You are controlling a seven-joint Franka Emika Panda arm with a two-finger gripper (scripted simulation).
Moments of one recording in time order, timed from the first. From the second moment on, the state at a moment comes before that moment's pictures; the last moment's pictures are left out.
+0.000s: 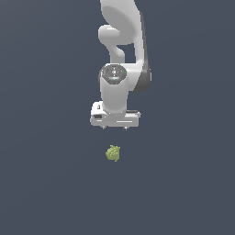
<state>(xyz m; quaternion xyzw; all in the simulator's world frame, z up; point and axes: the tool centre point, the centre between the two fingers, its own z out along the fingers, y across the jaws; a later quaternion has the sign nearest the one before) -0.005 -0.013 0.142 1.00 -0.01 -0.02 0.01</state>
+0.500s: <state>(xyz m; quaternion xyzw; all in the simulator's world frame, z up) -0.009 0.016 0.144 1.00 -0.01 -0.02 0.00</state>
